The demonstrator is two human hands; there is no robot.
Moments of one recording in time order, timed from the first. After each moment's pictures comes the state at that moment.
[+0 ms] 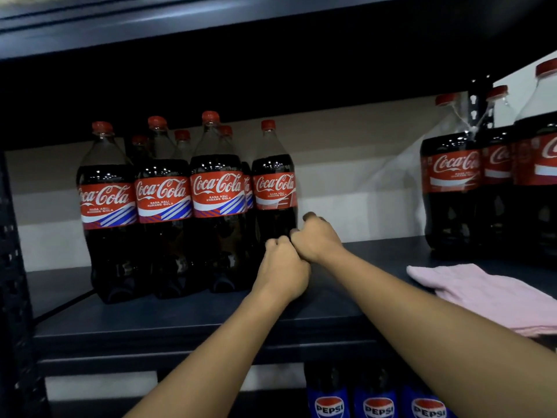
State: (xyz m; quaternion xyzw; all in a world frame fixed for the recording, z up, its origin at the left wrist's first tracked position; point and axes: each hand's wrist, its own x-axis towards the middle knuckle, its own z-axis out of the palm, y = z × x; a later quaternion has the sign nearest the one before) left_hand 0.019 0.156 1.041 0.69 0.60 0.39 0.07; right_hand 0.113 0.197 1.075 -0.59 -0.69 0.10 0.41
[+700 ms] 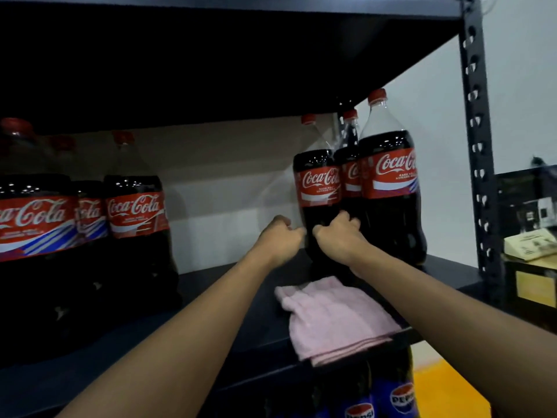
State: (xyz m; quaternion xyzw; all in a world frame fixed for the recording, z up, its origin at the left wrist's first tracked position) left_hand 0.230 0.218 1.089 0.76 0.48 0.38 0.21; right_hand 0.354 0.169 1.080 -0.70 -0.51 0.12 0.49
